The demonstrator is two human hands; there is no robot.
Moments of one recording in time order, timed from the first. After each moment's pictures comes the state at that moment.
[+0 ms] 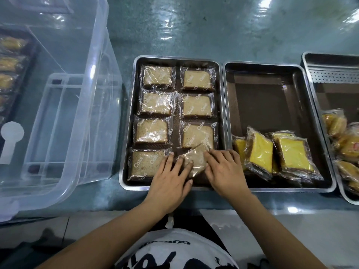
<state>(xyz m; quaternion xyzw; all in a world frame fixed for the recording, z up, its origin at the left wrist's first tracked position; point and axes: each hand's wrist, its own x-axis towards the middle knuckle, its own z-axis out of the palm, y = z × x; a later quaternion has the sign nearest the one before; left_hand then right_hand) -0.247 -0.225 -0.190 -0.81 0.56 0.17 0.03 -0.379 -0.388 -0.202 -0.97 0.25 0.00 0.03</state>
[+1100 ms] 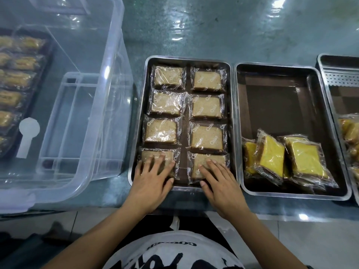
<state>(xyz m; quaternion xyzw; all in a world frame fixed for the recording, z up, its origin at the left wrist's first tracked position) -0.206 -0.172 -0.191 -0.85 0.46 0.25 0.03 -0.395 -0.347 -0.222 -0.96 0.23 0.09 0.16</state>
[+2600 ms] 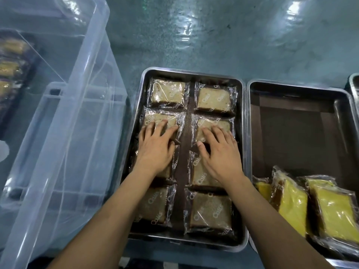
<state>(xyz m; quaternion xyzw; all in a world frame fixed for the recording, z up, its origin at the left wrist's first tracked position) -0.084 -0.325 -0.221 -0.91 0.36 0.17 -0.09 -0.230 -0.475 -0.230 -0.95 0.30 0.02 0.14</state>
